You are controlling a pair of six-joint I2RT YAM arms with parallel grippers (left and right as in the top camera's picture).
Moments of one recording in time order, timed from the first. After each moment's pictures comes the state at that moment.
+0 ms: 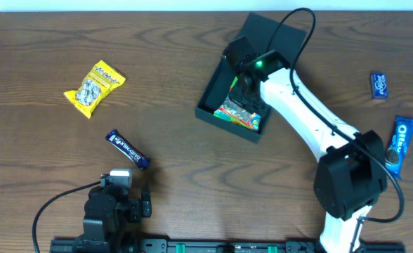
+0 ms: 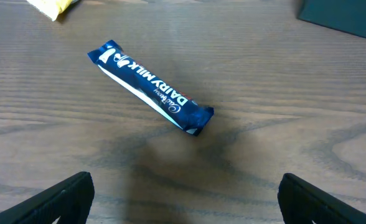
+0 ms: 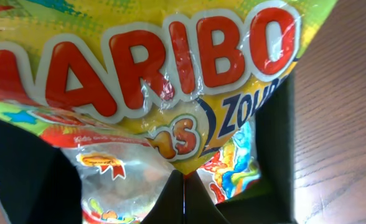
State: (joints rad) left arm -0.11 0.01 0.31 -0.99 -0.03 -0.04; right arm 0.52 2.00 1.70 -1.11 0.13 1.12
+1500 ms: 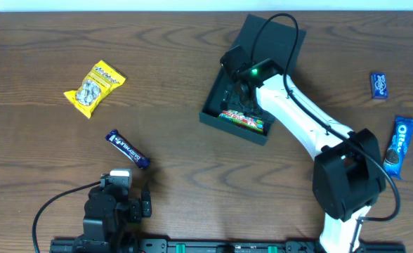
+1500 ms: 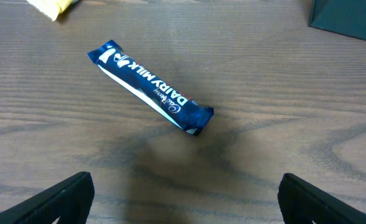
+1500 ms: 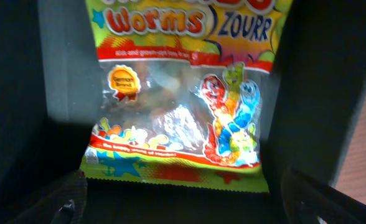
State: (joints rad) left arm -0.11 0.01 0.31 -0.99 -0.03 -0.04; right arm 0.54 2.00 1.63 -1.04 0.13 0.84
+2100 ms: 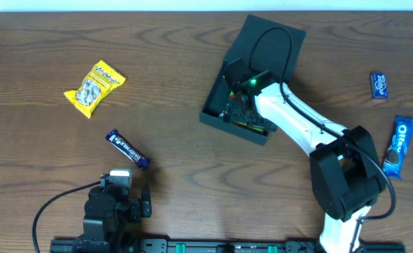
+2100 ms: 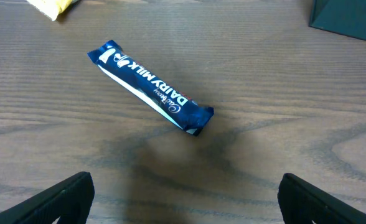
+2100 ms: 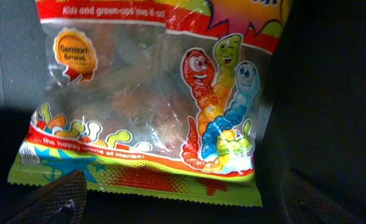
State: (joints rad) left arm -0.11 0.01 0.31 -0.99 -0.03 -0.04; right arm 0.54 2.00 1.49 -0.97 0.13 0.76
